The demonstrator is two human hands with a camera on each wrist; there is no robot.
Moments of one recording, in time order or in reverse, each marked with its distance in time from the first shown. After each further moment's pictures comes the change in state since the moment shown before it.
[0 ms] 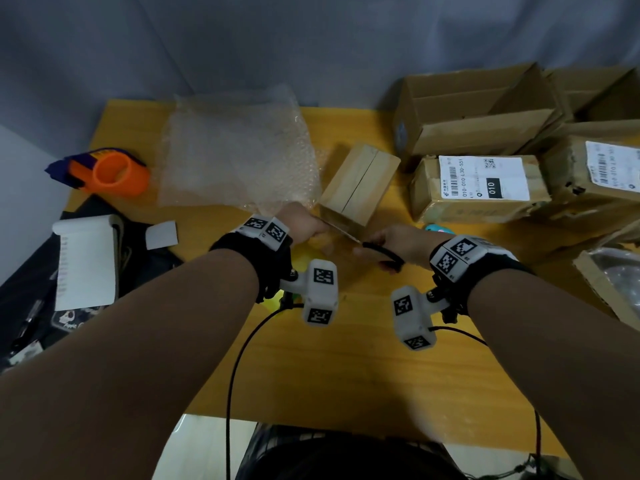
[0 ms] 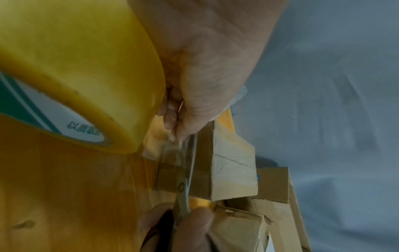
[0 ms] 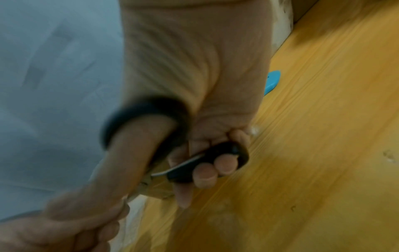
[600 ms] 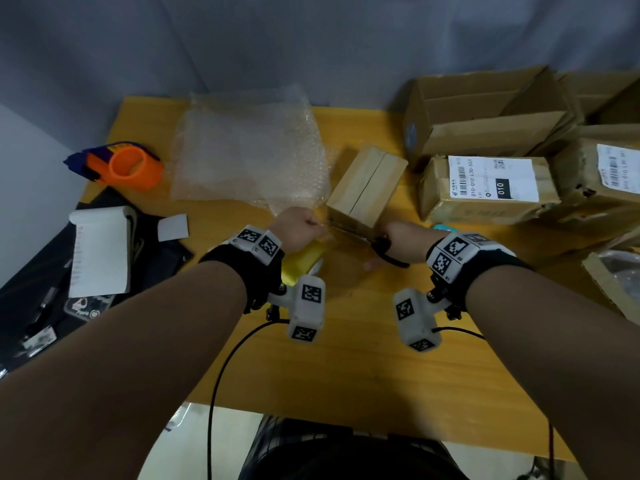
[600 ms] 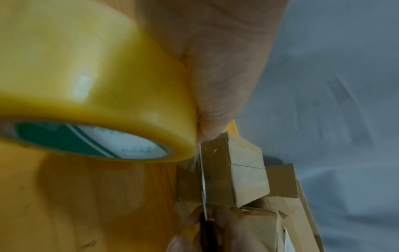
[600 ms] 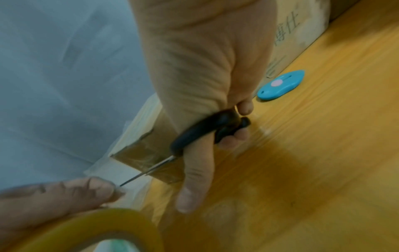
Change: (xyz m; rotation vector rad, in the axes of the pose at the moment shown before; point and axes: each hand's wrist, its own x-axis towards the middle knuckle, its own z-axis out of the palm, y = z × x) left_hand -0.018 -0.021 -0.005 0.026 -0.001 0.157; right_hand 0.010 -0.004 0.004 -0.533 0.162 0.054
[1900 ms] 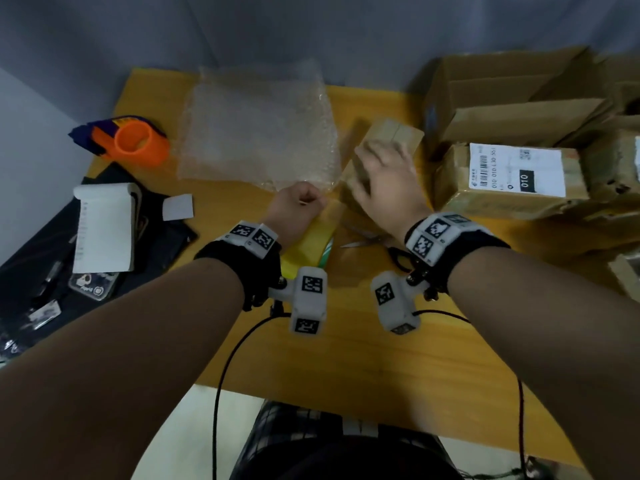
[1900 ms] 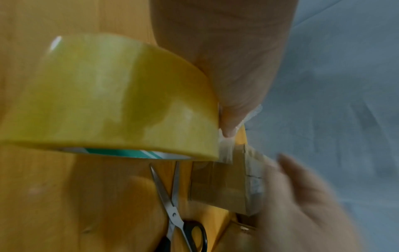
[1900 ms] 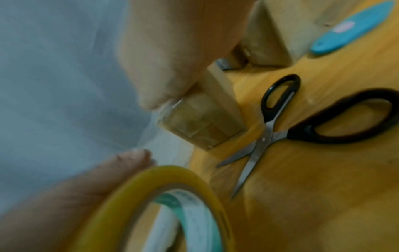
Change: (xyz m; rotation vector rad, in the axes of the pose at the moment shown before) left_hand -0.003 -0.016 0.008 -0.353 0.301 0.089; right_hand 0.026 -0.038 -0.008 -0.127 0.828 -0.354
